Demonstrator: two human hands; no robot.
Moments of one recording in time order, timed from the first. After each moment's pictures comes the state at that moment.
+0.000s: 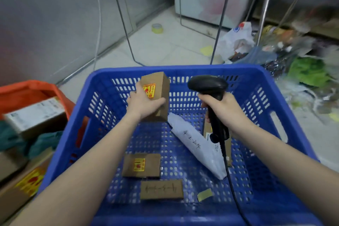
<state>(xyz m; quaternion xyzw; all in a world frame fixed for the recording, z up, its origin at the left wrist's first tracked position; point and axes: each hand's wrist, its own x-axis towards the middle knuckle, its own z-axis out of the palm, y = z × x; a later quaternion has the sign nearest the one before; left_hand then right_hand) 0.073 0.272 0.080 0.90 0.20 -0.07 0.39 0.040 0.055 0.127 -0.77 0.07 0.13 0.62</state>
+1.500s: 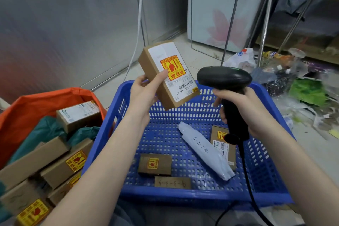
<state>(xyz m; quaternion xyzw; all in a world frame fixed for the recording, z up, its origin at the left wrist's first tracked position) -0.028 0.269 0.216 0.64 0.22 0.09 0.74 -0.036 0.056 0.229 -0.74 -0.03 0.09 0.66</state>
